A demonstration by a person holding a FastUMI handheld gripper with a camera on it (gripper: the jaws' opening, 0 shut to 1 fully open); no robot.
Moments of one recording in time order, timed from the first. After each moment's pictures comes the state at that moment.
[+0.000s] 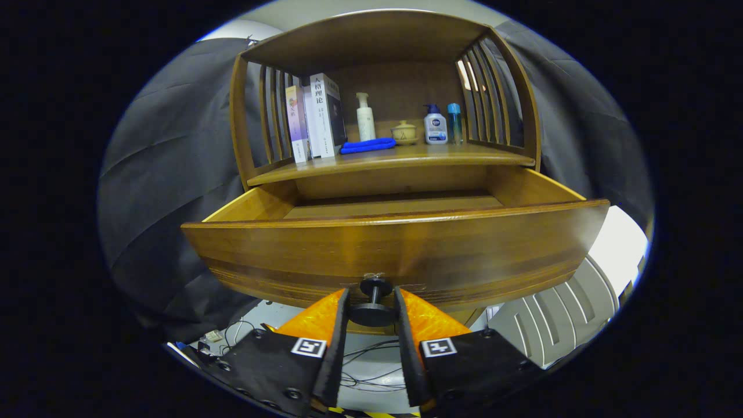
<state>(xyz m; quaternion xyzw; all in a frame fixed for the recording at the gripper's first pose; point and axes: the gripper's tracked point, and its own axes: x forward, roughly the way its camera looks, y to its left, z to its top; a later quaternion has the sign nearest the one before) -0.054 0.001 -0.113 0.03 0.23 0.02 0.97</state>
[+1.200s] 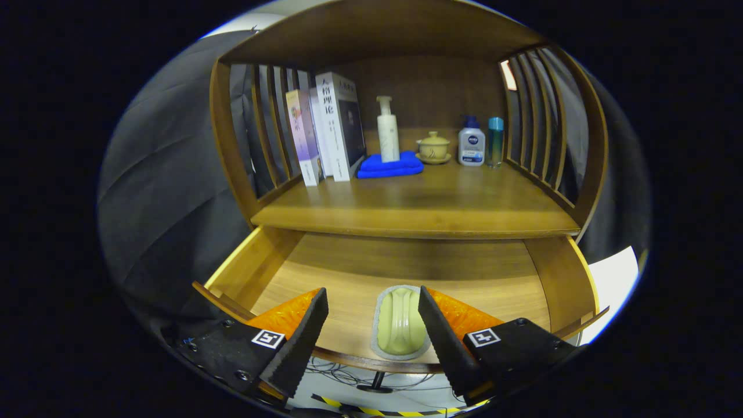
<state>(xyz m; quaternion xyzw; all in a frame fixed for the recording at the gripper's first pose) 0.048 0.006 -0.057 0.01 0.33 0.07 0.94</state>
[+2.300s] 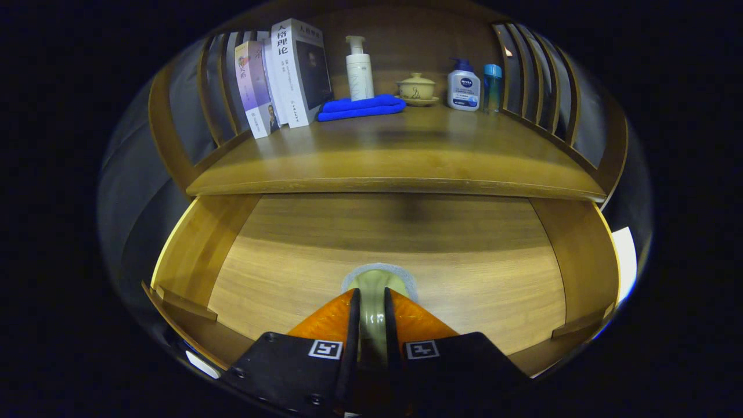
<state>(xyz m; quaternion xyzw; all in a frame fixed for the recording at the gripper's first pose) 0.069 -0.005 -0.125 0.02 0.43 0.02 0.90</state>
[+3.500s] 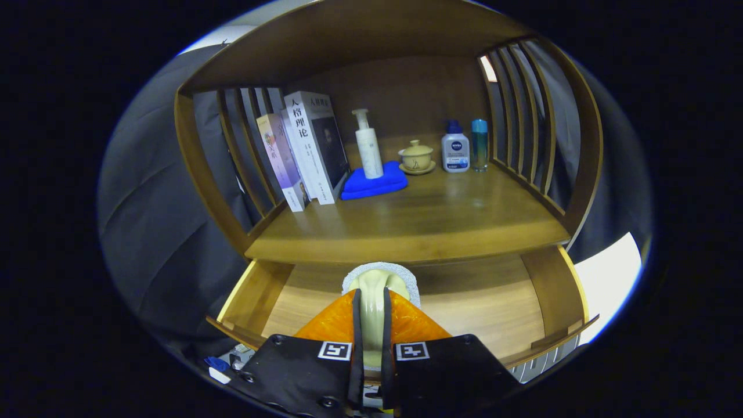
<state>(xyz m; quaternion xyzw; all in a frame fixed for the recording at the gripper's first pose) 0.070 -0.002 -0.001 0.07 0.31 0.05 0.95</state>
